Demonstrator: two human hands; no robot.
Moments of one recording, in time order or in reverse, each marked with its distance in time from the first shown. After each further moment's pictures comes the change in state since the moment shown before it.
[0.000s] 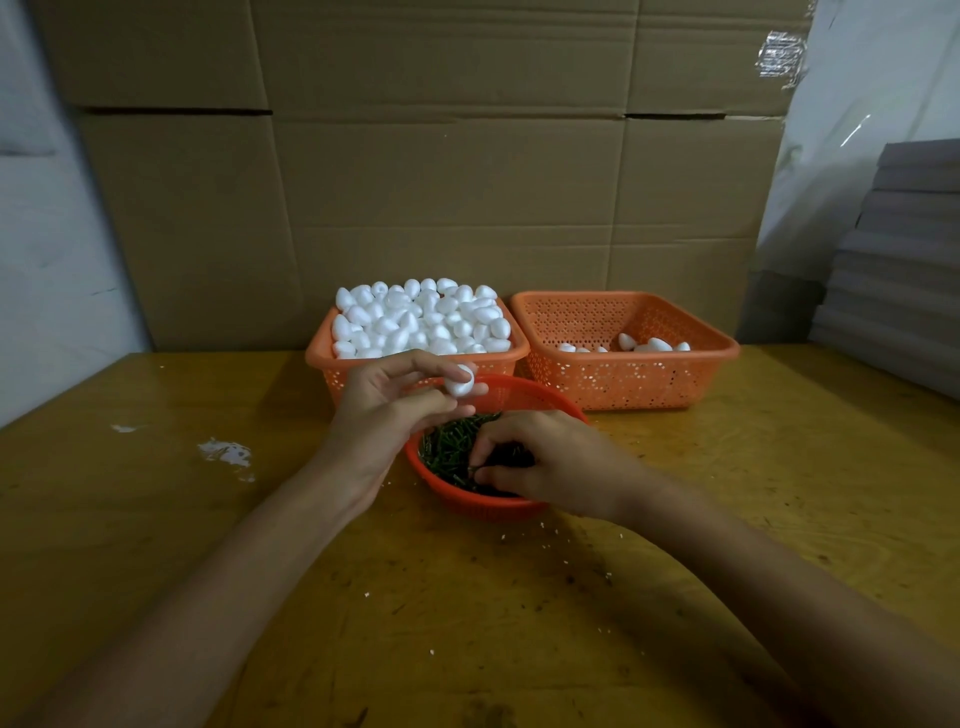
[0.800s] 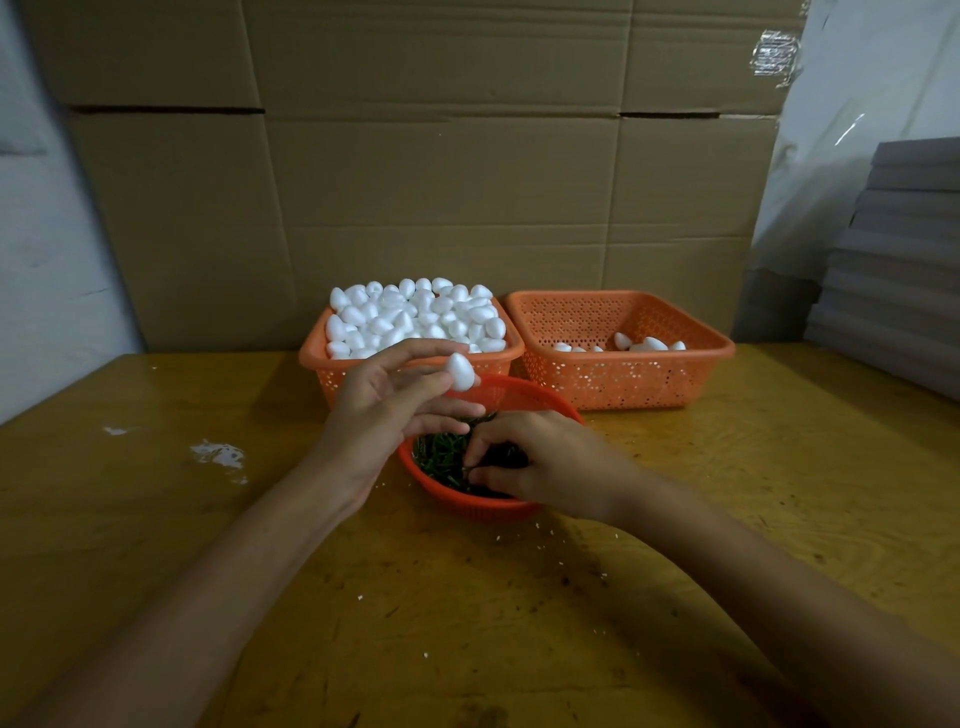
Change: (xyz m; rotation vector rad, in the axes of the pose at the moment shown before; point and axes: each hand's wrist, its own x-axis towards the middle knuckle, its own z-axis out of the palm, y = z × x) left_hand 0.003 0.000 -0.002 0.021 -0.047 -0.013; right_hand 0.000 0.001 0.001 -0.008 0.000 0.004
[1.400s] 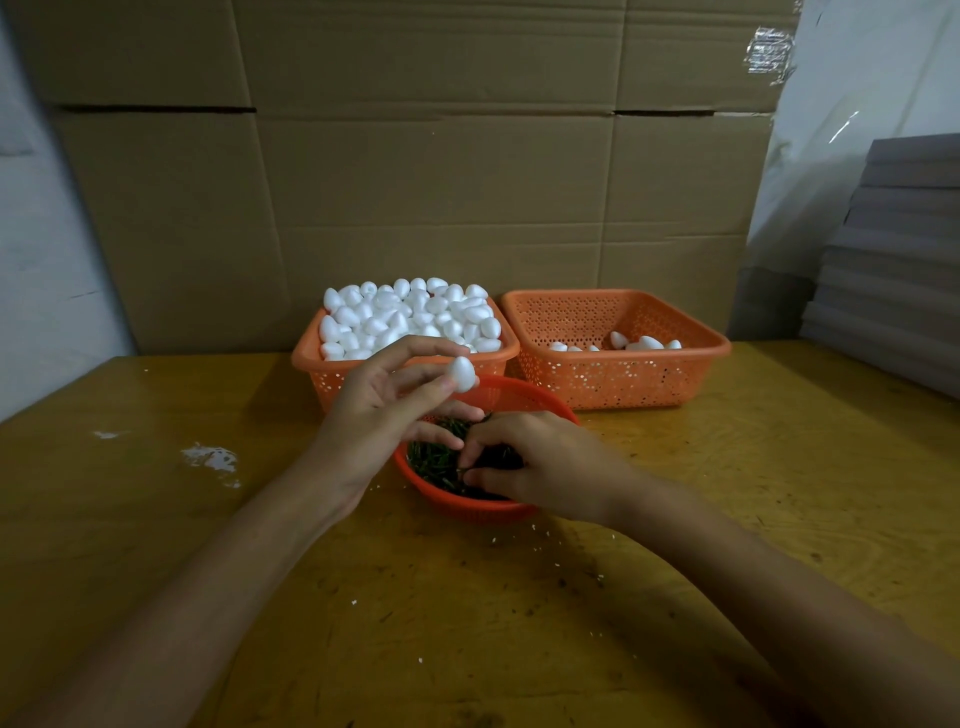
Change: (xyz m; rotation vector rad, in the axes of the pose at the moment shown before) left_hand 0.000 0.000 -0.001 0.037 -0.096 0.009; right_hand 0.000 -0.001 0.000 -0.020 0.000 0.000
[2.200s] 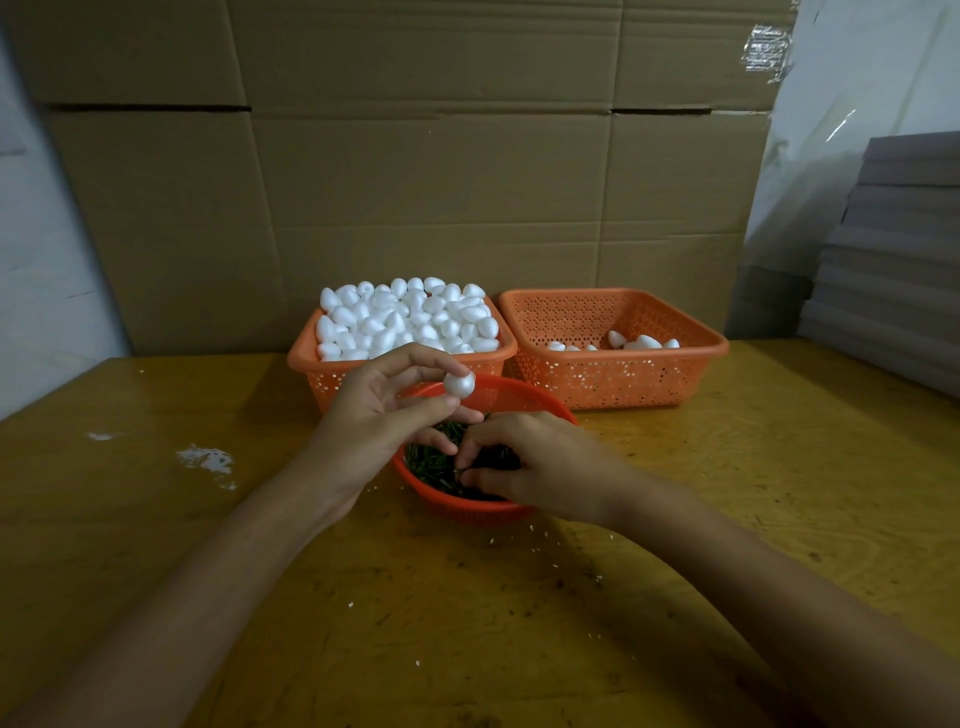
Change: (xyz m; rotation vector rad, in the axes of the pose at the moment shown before) left_hand -0.001 -0.001 -0.001 0.055 -0.029 0.001; right_hand -0.001 -0.001 -0.001 -0.010 -0.010 -0.006
